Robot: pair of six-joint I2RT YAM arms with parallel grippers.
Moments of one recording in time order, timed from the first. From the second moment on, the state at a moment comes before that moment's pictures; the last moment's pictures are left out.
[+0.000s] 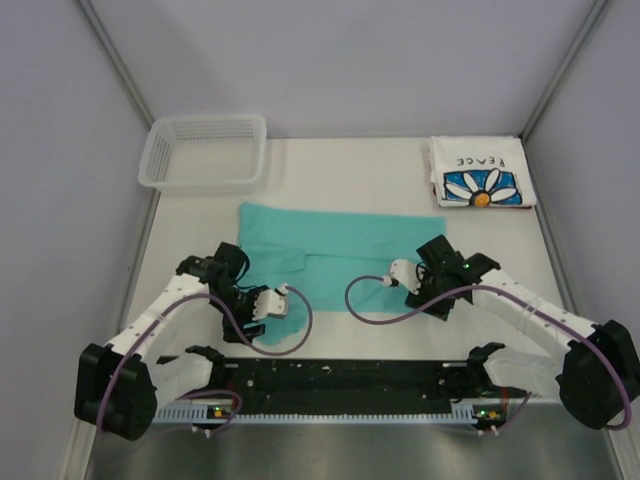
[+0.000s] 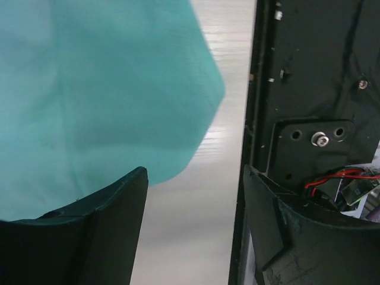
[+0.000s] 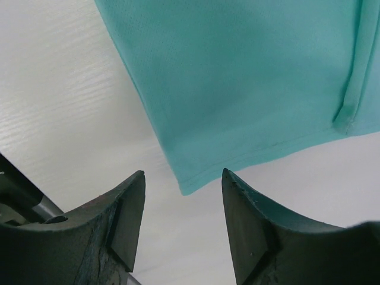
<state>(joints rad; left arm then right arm) -0.29 1.09 0.71 -1.13 0.49 1.20 0.56 1.13 0.69 -0.83 -0.04 -0.67</state>
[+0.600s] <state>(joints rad) -0.51 1.08 0.51 -0.84 0.33 1.10 0.56 1.28 0.63 -0.64 0.01 -0.75</state>
